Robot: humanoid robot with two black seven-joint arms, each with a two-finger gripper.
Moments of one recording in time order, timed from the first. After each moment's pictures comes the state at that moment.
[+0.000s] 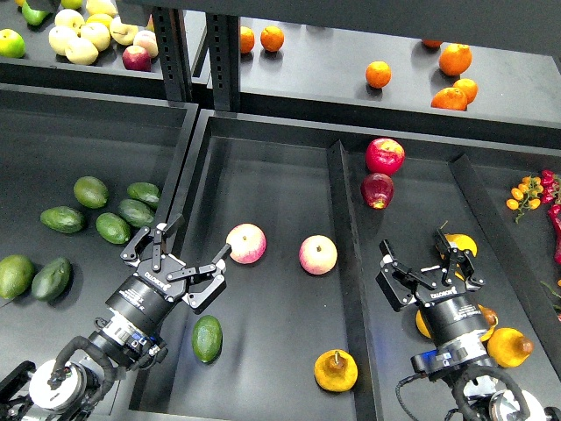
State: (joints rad) left arm 0.19 0.00 -1.29 -1.32 -0.27 -0.49 0.33; right arm -0.08 0.01 1.36 1.31 0.30 0.29 -0.30
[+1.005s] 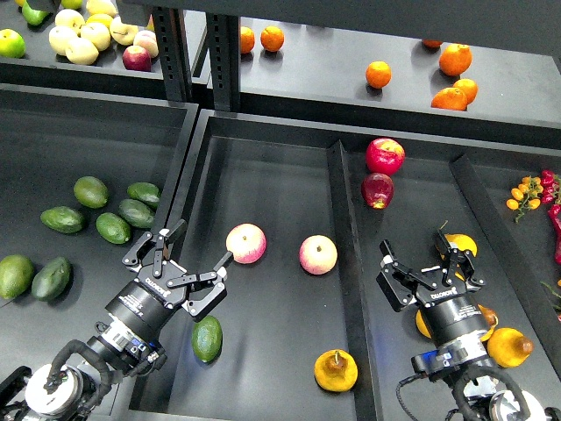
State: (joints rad) left arm 0.21 0.00 -1.30 -1.32 -0.29 -0.49 0.39; right arm -0.08 0.01 1.36 1.31 0.30 0.29 -0.30
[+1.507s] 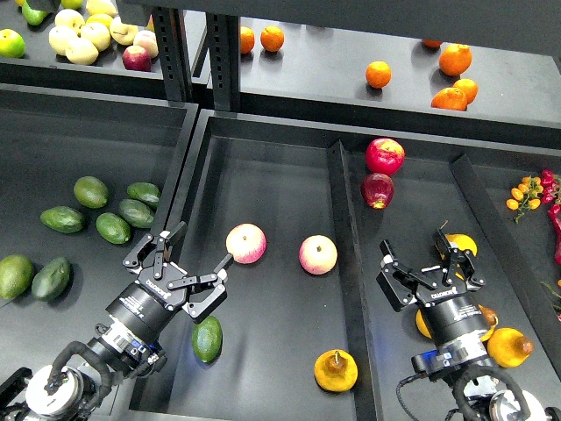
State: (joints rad) left arm 0.21 0.00 -1.29 -1.31 -0.28 -0.49 0.41; right arm -0.08 0.02 1.36 1.31 0.30 0.29 -0.31
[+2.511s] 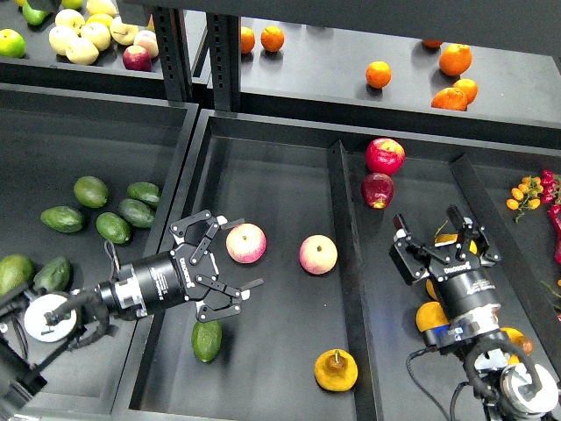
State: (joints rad) left arm -0.23 0.40 -0.96 -1.32 0.03 -0.49 0.49; right arm 0.07 0.02 1.46 1.31 0.30 0.17 -0.30
